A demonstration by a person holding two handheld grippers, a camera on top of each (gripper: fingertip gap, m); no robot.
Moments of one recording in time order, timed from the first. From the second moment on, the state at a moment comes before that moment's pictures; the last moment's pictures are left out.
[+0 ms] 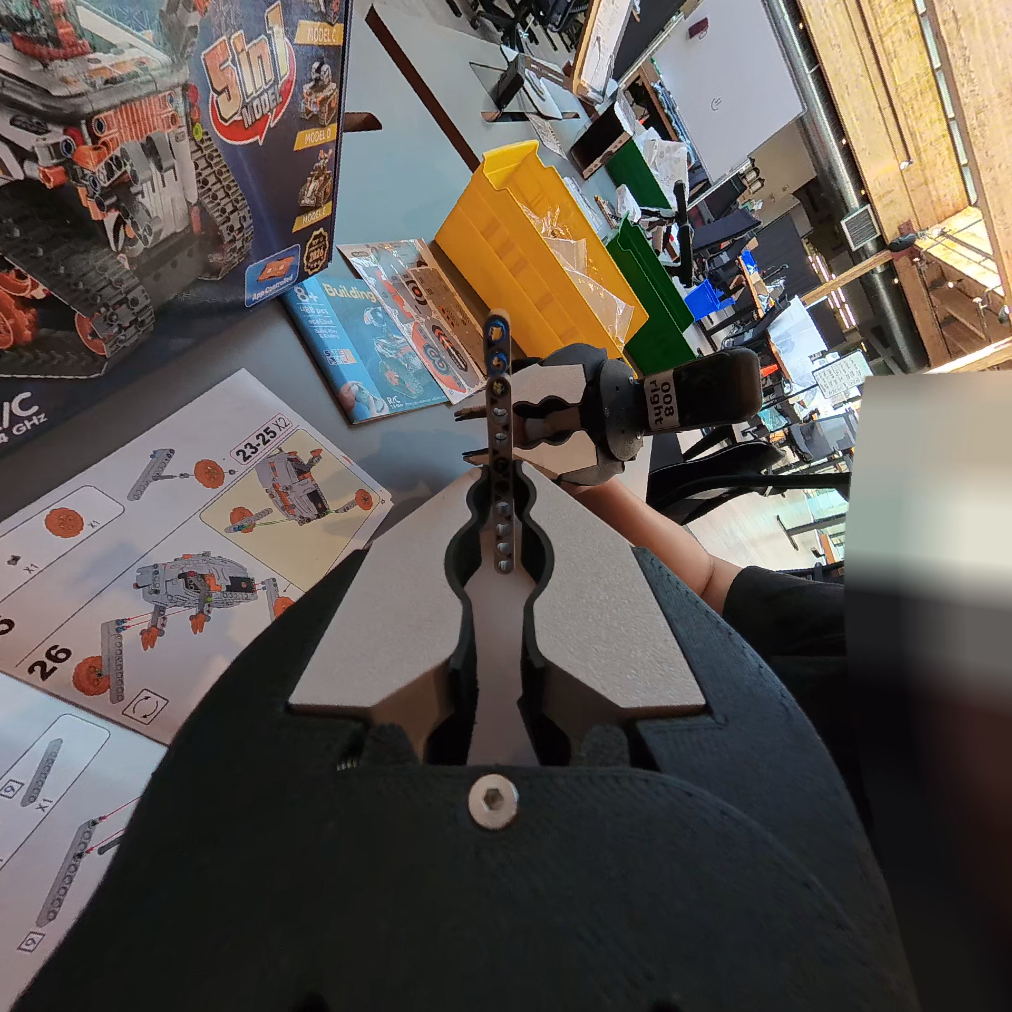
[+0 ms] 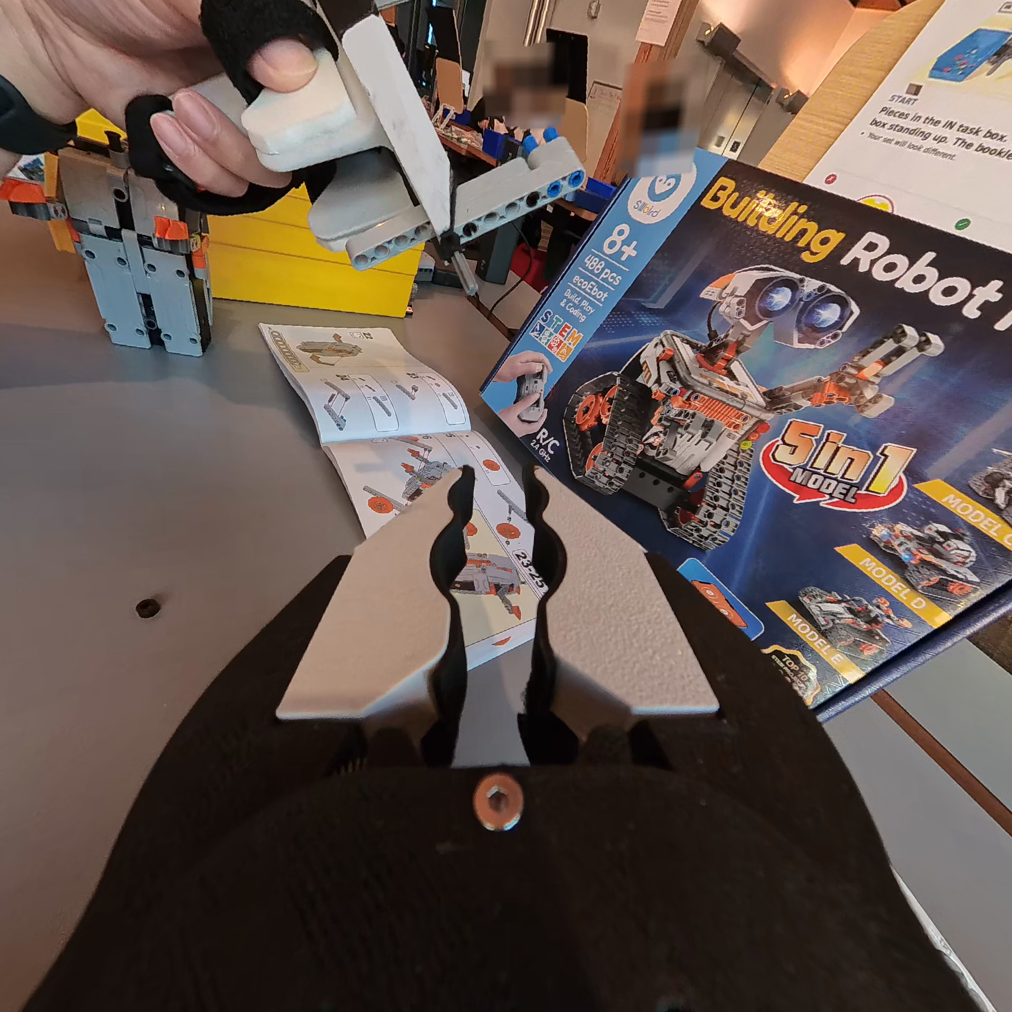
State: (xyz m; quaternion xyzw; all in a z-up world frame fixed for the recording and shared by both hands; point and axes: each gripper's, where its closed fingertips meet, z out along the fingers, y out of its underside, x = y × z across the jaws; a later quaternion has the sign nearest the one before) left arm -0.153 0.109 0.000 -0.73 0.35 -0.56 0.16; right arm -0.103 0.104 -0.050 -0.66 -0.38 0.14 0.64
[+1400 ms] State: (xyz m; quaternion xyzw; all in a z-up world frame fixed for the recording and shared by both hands) left arm -0.156 0.096 0.006 -0.75 0.38 -0.52 0.17; right arm -0.122 0.035 -0.156 -0.77 -0.54 0.16 0.29
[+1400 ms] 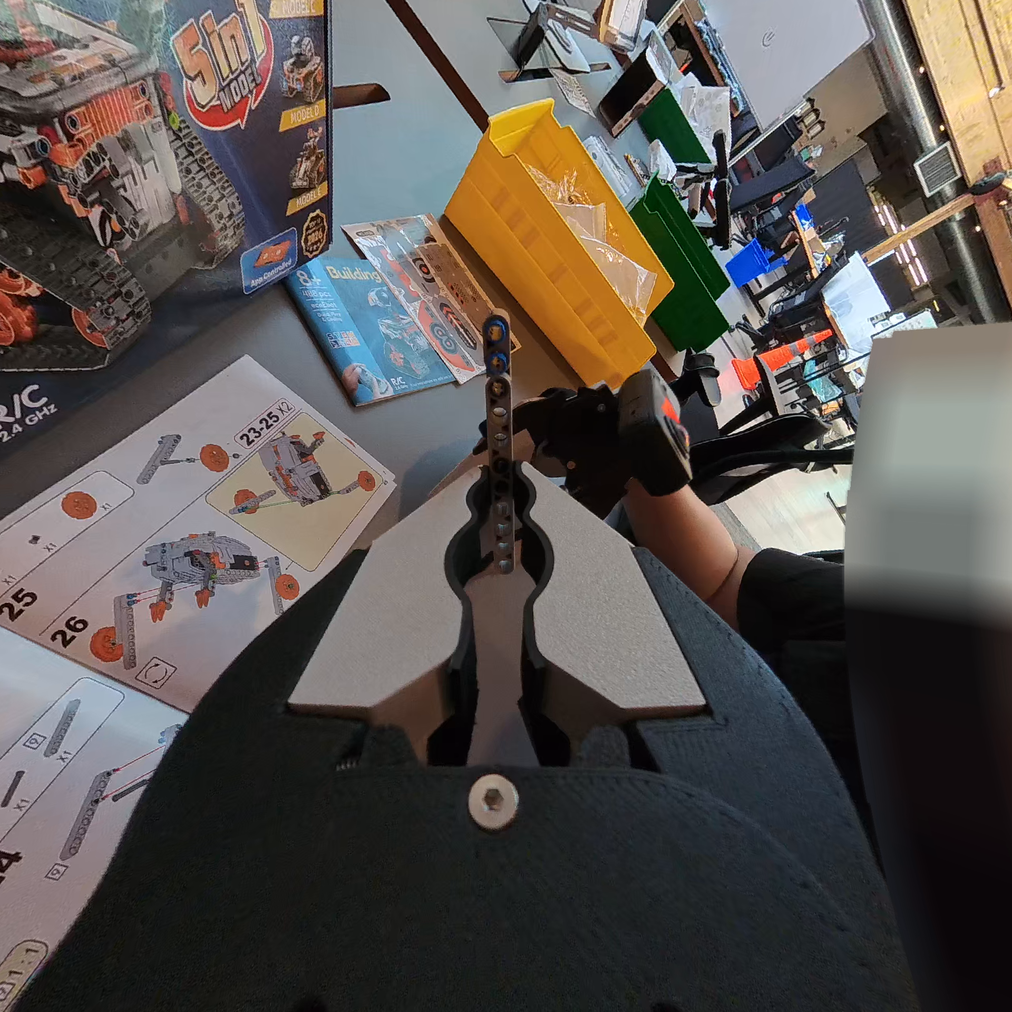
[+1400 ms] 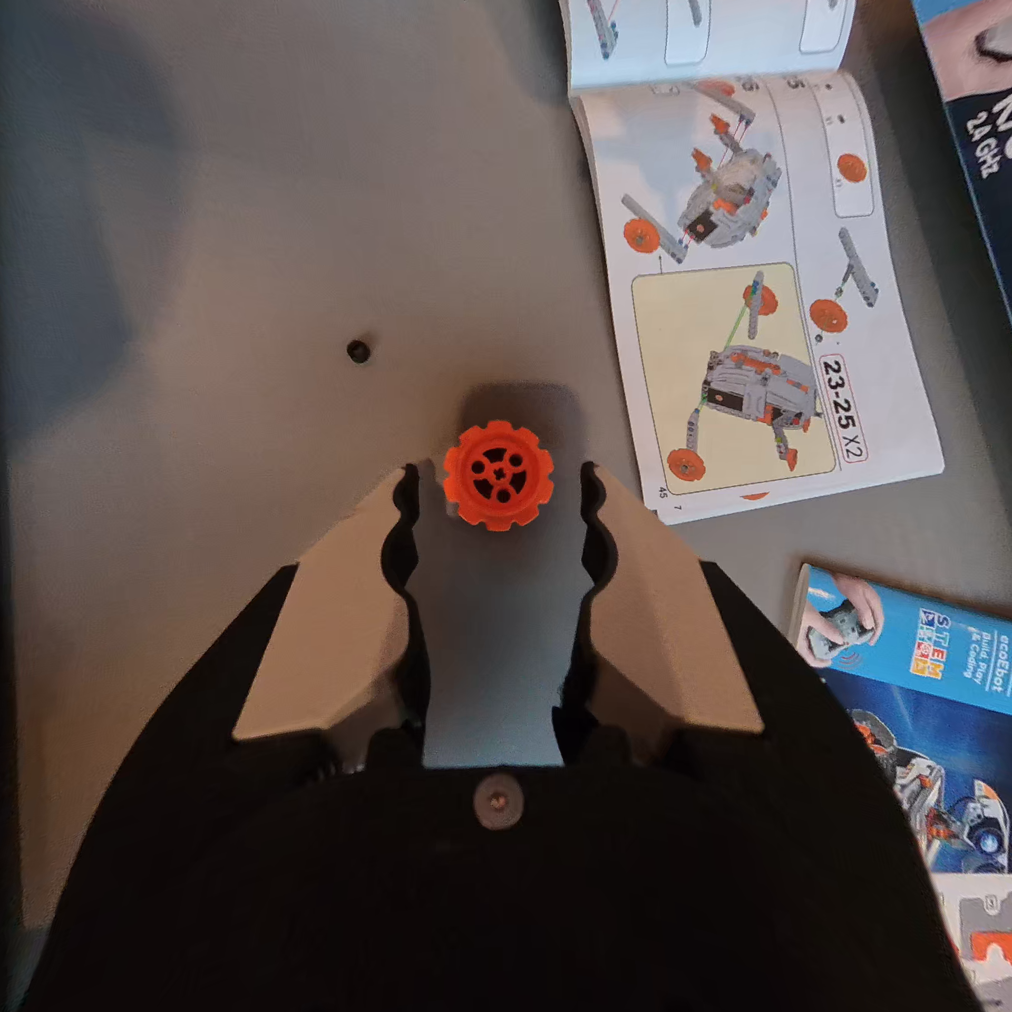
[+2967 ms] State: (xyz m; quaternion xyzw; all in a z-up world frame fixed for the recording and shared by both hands) left arm -0.100 0.052 0.055 -0.62 0.35 -0.68 0.16; right arm -0.079 0.057 0.050 -0.46 -0.12 0.74 0.49
